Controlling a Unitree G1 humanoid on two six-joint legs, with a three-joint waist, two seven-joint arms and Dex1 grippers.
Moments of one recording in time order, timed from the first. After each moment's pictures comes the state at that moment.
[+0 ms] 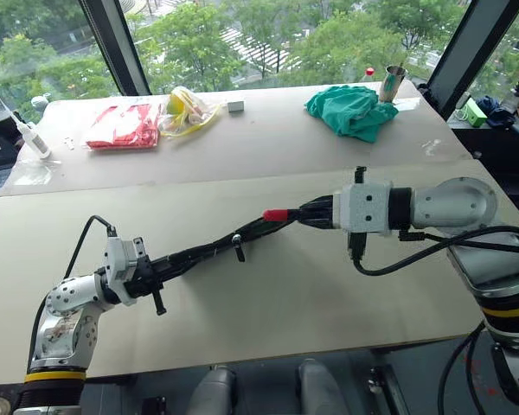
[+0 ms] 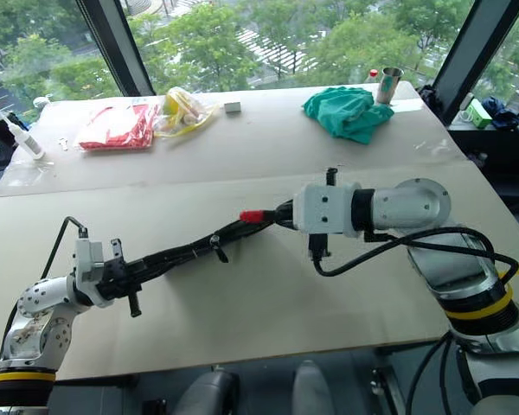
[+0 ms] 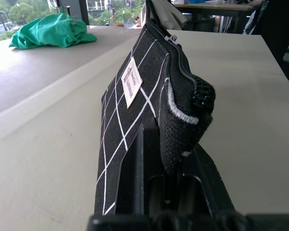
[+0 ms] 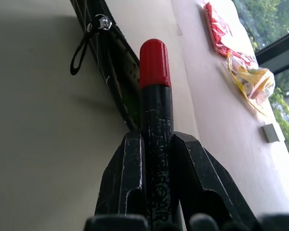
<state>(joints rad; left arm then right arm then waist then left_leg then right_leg) -0.08 0.59 0.17 0.02 -0.54 -0.06 -1.24 -0.65 -0.84 0.24 -0.36 0.08 0.20 1.09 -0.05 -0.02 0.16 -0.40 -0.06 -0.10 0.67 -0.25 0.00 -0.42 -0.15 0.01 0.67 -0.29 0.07</state>
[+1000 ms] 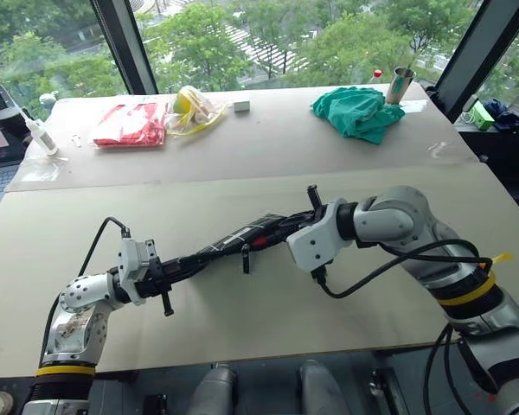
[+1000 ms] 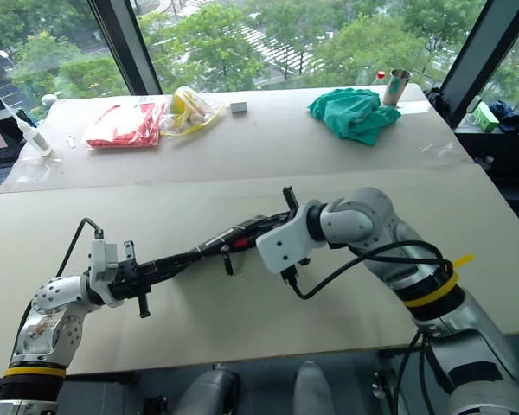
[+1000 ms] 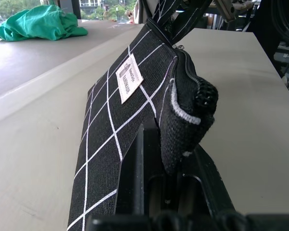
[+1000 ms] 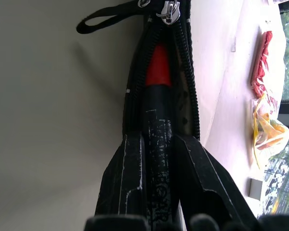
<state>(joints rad) -0.11 0.56 0.12 0.07 -0.51 -0.06 -1.26 -0.78 -0.65 0.46 -0.13 -0.37 -0.14 1.07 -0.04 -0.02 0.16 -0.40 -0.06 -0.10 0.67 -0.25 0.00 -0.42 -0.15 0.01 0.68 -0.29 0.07</state>
